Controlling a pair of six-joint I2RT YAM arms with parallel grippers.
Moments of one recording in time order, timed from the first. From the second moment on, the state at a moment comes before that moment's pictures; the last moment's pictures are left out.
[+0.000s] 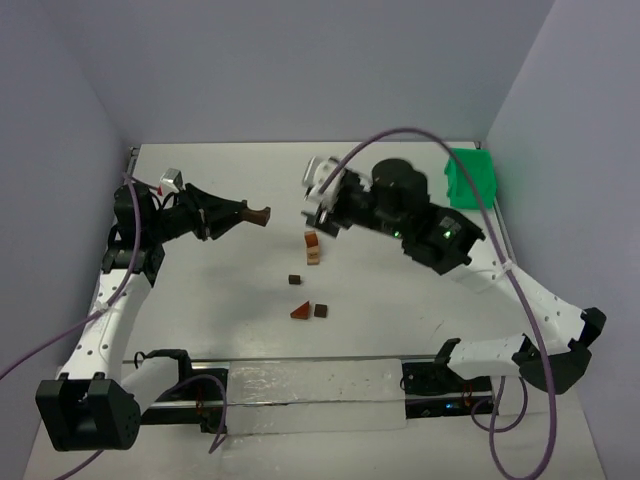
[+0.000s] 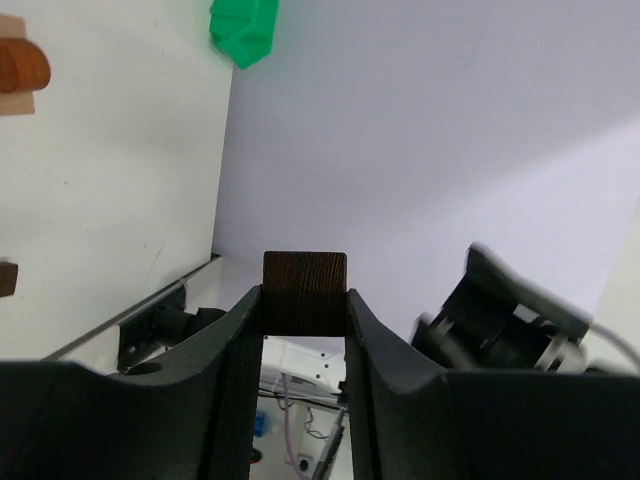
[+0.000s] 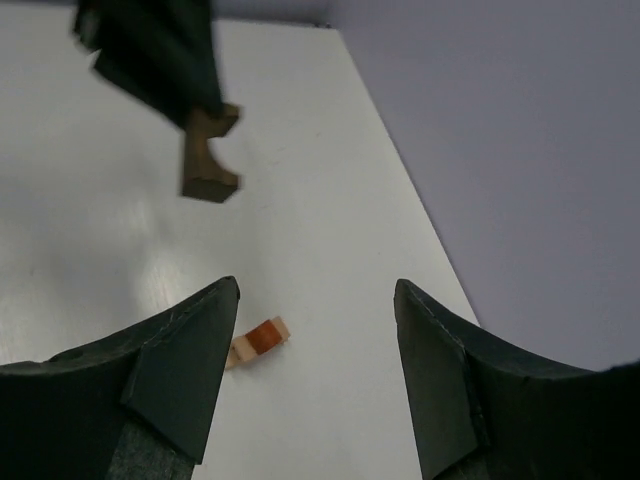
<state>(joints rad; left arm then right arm) -0.04 1.02 0.87 -0.12 0.87 -1.38 0.80 1.25 1.55 -0.52 -0.18 -0.47</state>
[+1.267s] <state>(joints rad) -0.13 1.04 1.06 -0.57 0.55 -1.39 1.18 1.41 1.19 0.02 0.21 -0.90</state>
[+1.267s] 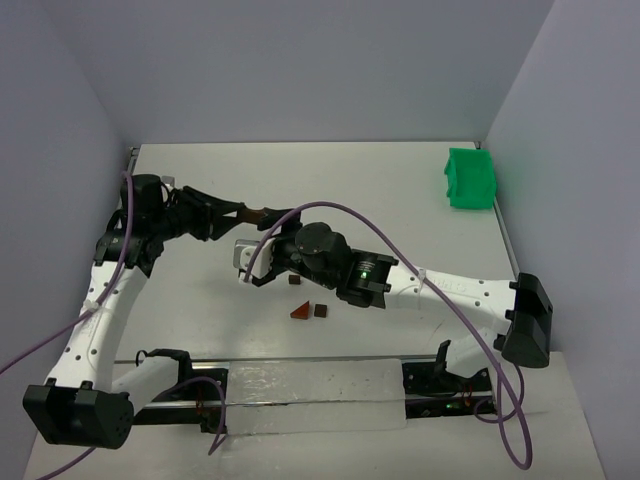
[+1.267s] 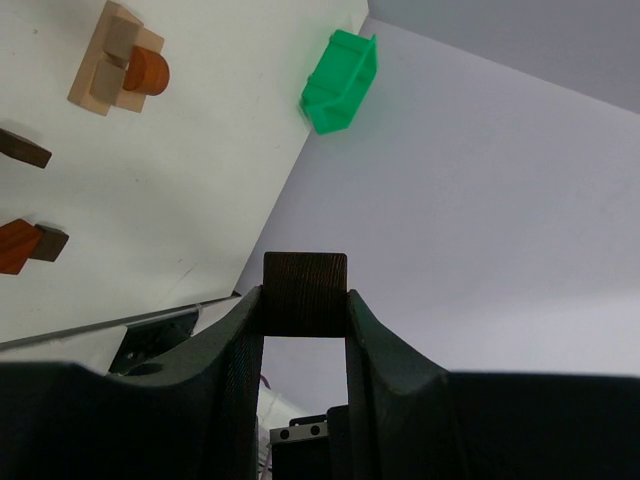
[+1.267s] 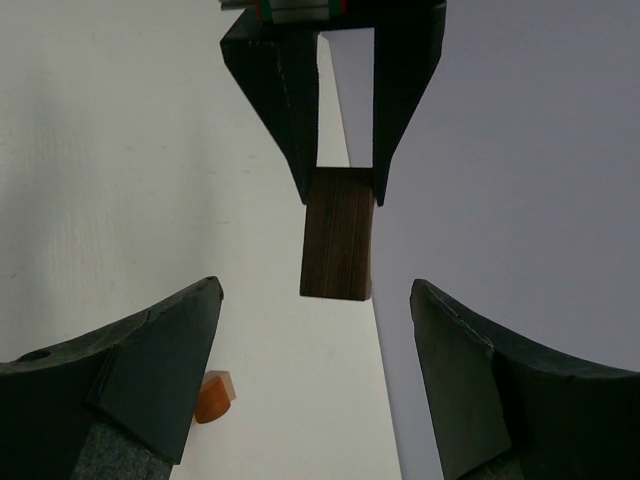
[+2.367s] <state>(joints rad) -0.16 1.06 1.09 -0.61 0.51 -1.39 1.16 1.53 1.26 0.03 0.21 -0.94</state>
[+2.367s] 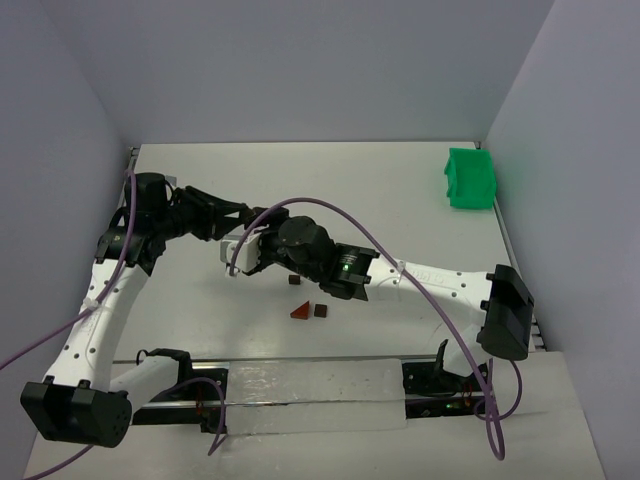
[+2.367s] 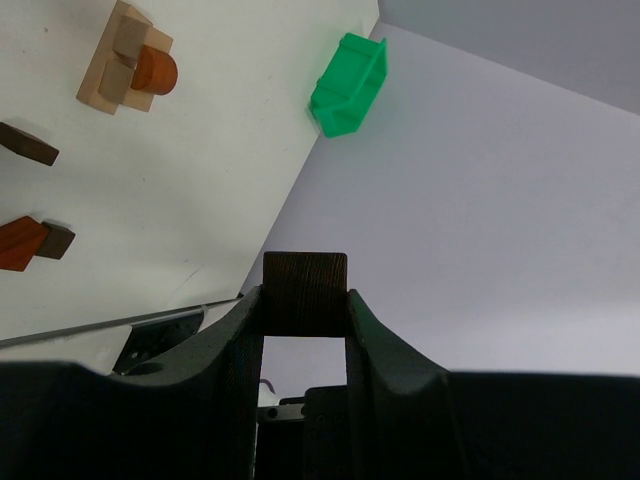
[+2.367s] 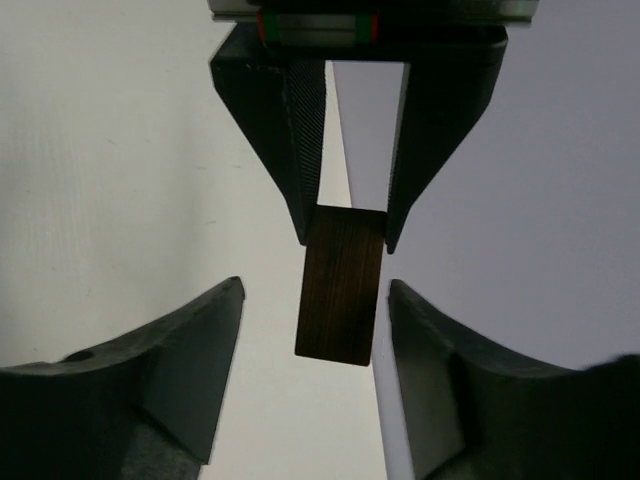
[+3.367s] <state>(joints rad) -0.16 1.05 1.09 -0.61 0.52 -1.40 1.13 1.54 1.27 0.03 0.25 -0.99</state>
